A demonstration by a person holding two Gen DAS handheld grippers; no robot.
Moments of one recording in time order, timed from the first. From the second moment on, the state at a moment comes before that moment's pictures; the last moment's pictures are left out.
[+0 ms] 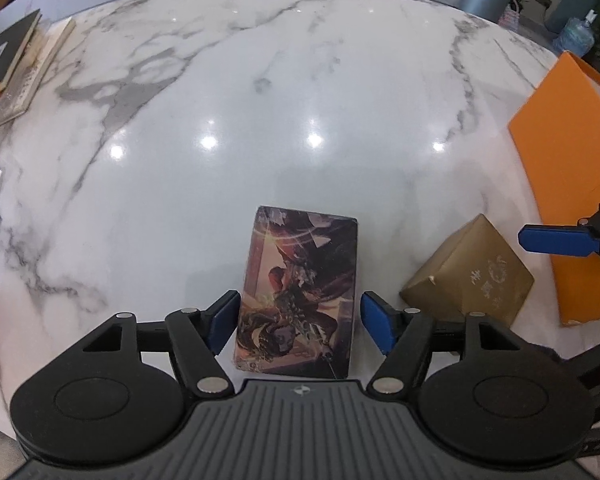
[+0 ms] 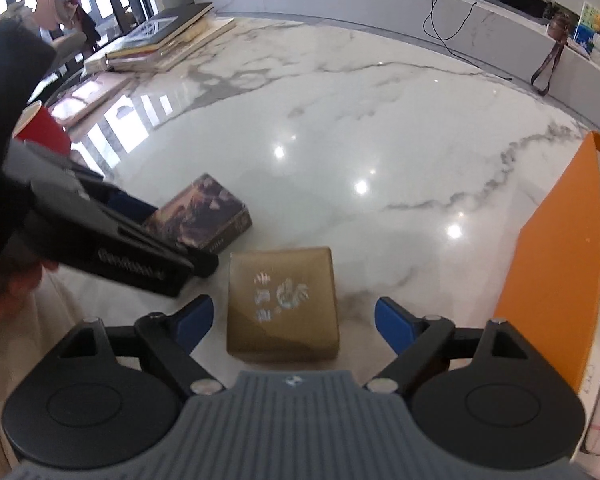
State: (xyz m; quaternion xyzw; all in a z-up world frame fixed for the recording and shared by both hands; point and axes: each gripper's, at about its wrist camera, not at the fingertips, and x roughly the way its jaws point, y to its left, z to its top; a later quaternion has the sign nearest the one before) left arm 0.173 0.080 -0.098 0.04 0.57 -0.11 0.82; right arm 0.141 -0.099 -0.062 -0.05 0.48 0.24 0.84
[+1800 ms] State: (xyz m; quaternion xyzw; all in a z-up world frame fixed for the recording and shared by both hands) left arm 0.123 0.030 0.010 -0.06 0.45 -0.16 0.88; right arm 0.084 -0.166 0.024 -0.03 0.34 0.16 0.93
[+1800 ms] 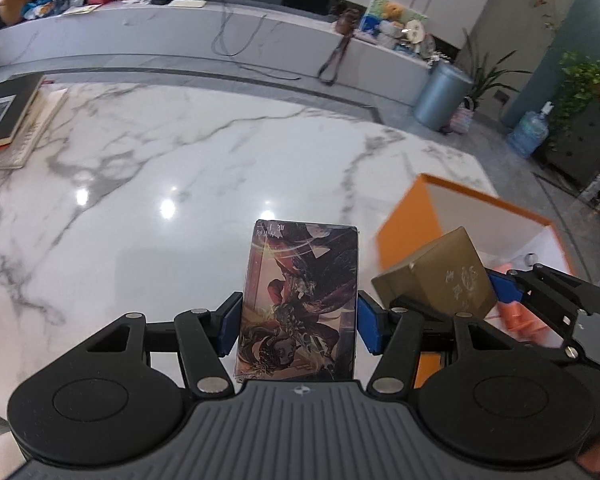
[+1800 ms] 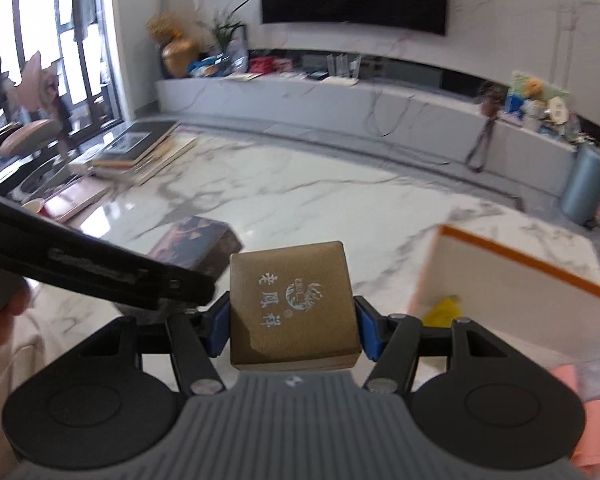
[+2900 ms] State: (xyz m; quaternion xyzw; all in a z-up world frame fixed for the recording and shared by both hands) left arm 0.136 -0.181 -0.026 0.07 0.50 -0.32 0.80; right arm 0.095 -0.351 -0.044 0.00 0.47 0.04 0.88
